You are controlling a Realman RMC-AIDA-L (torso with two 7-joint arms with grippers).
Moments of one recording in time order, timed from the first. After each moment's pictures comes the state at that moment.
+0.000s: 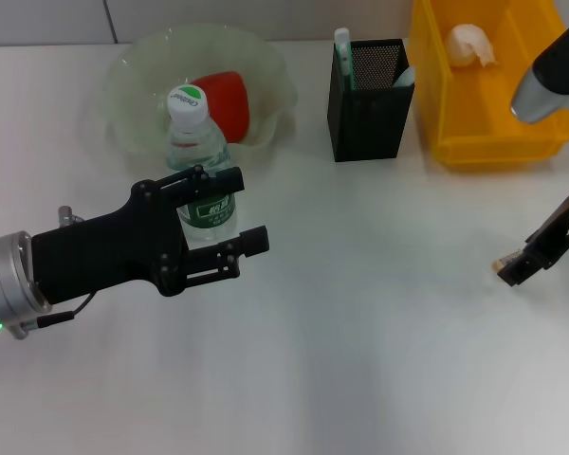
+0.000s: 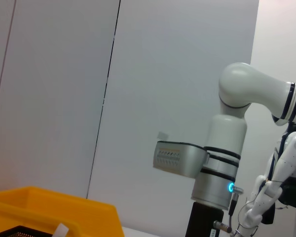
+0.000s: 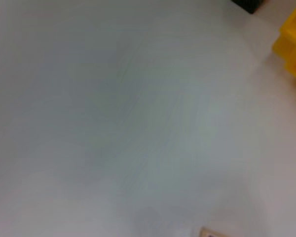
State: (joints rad) left arm -0.39 -2.00 1.24 0.43 1.27 1.65 -1.01; right arm 0.69 2.08 -1.17 -1.11 -2.82 -1.60 2.37
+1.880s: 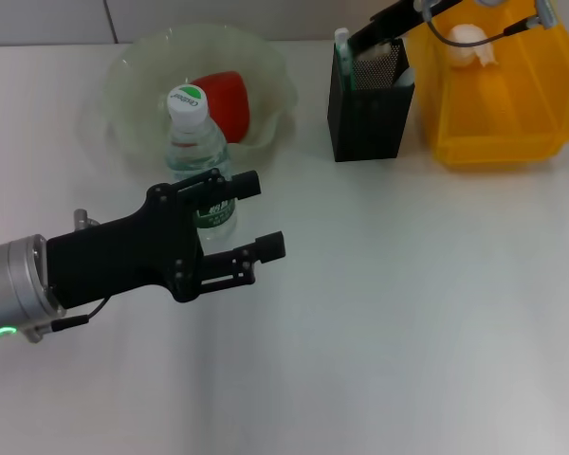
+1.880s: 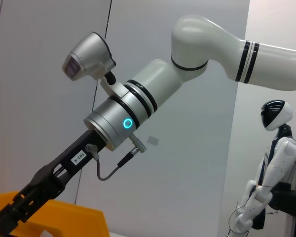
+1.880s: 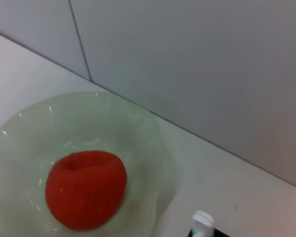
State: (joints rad) left arm -0.39 -2.02 1.25 0.43 1.27 1.66 -1.01; right arm 1.09 2.07 -0.95 -0.79 -2.70 -1.14 2.49
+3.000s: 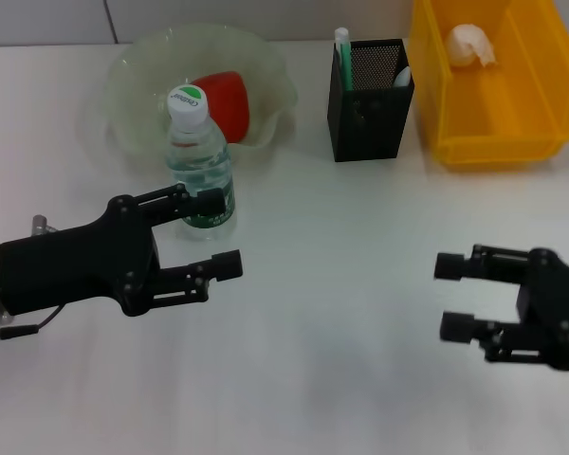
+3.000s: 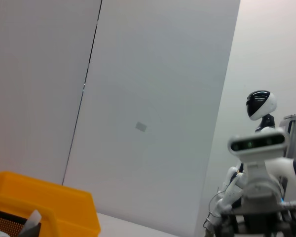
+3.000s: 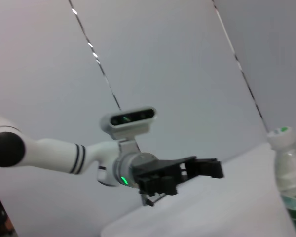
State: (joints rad) left arm -0.38 -1.95 1.23 0.45 1.32 1.73 -1.11; right arm 0.29 2.03 -0.90 -0.66 -1.70 -1.90 1.36
